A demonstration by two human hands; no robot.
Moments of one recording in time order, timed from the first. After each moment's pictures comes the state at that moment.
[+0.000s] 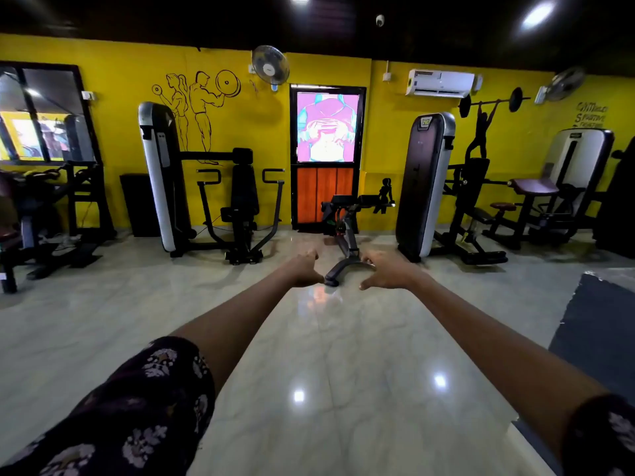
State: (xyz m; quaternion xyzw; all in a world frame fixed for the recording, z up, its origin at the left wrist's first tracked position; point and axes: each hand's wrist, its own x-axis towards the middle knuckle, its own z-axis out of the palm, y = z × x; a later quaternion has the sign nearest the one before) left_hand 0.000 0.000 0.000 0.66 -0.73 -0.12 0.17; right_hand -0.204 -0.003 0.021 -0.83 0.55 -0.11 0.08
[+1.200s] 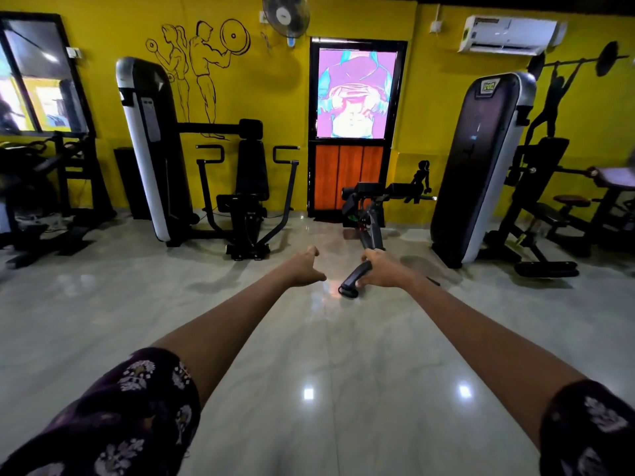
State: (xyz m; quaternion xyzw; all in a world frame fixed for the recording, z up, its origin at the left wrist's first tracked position) left_hand 0.075 -0.494 -0.059 0.69 -0.68 -0.17 0.18; right_hand -0.118 -0.543 -0.052 -0.82 0.55 -0.09 0.14
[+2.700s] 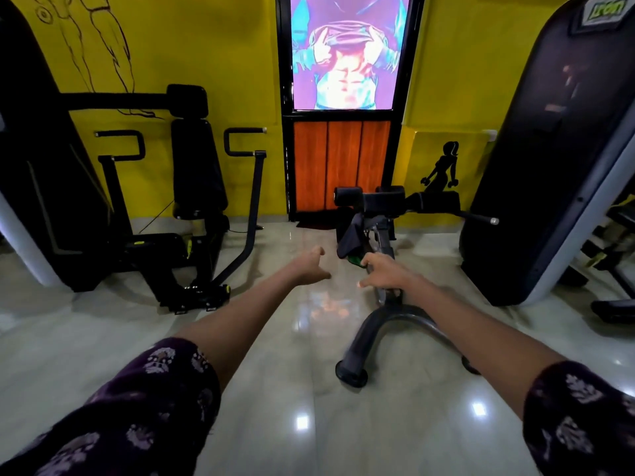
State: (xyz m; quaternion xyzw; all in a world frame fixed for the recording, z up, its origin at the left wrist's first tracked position) left_hand 0.195 -1.473 -0.137 0.69 -0.68 -0.20 0.15; right_hand 0.004 -1.501 -0.137 -0.81 0.55 -0.05 0.19
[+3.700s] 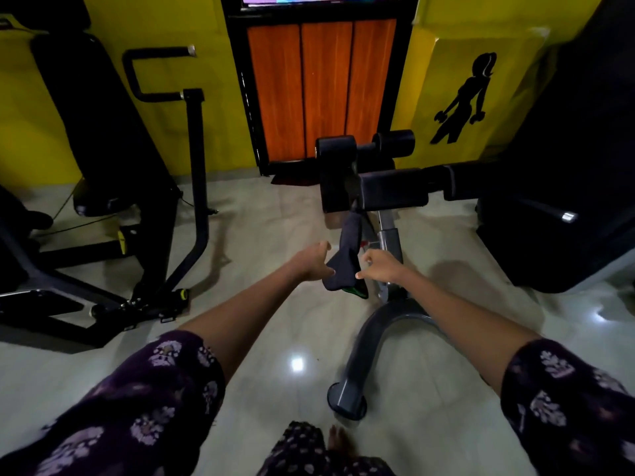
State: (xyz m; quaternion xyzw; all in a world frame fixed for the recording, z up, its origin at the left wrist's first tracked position) left_hand 0.201 -1.981 -0.254 0.64 -0.72 -0.26 0.03; right_hand 0.019 -1.994 -0.264 -0.70 0.63 -0.02 0.33
